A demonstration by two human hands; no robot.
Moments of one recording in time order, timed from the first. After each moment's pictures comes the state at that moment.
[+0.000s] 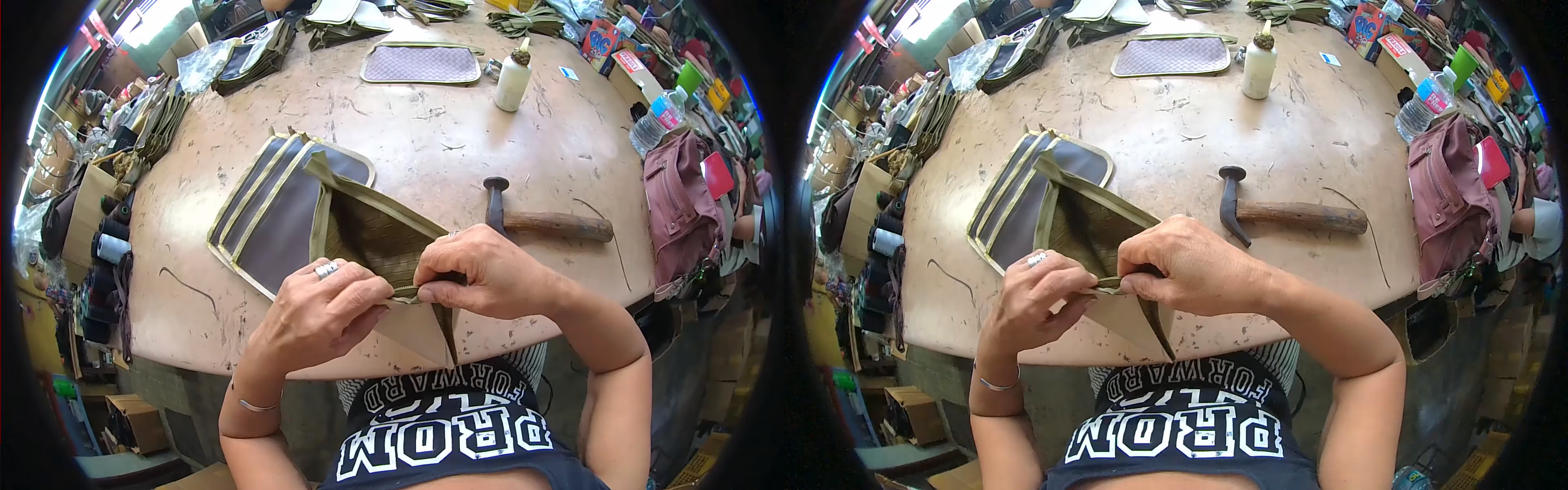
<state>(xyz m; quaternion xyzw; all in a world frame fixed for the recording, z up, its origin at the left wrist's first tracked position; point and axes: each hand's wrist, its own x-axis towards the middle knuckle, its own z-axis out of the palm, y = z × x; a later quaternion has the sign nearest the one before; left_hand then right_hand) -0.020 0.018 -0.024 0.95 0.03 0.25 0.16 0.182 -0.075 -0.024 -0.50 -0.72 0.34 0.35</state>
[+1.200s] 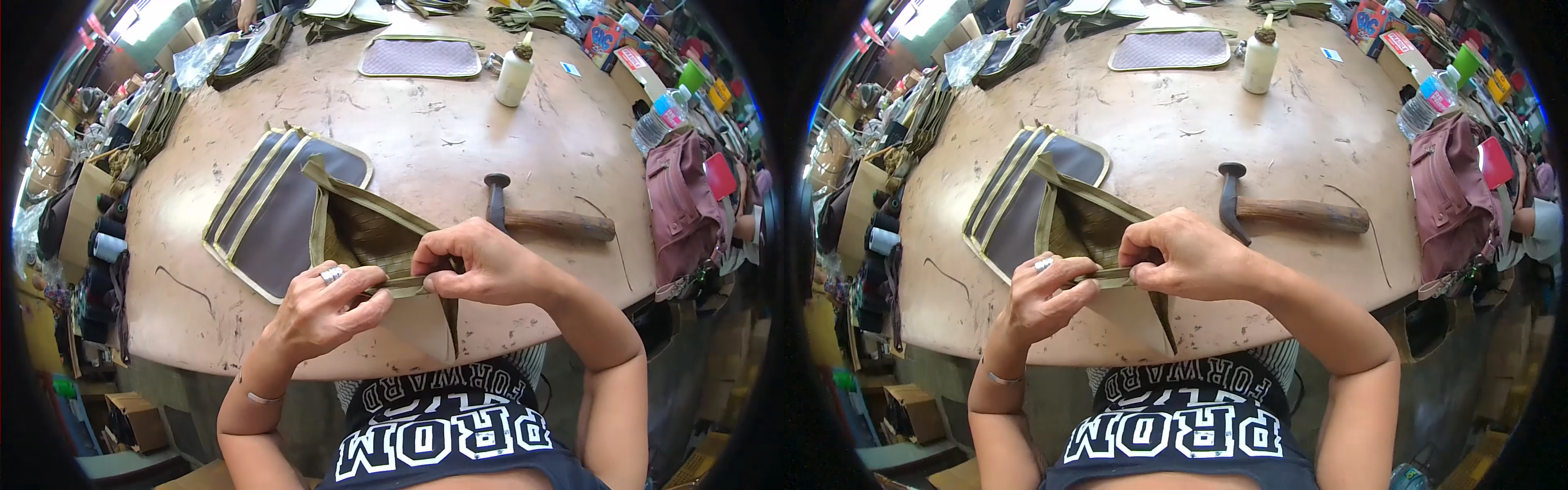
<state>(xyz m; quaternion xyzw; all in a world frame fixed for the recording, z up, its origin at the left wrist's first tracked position) -0.019 0.028 -0.050 0.95 -0.03 0.29 0.09 0.189 -0.069 -0.038 -0.53 -0.66 0.41 0.35</state>
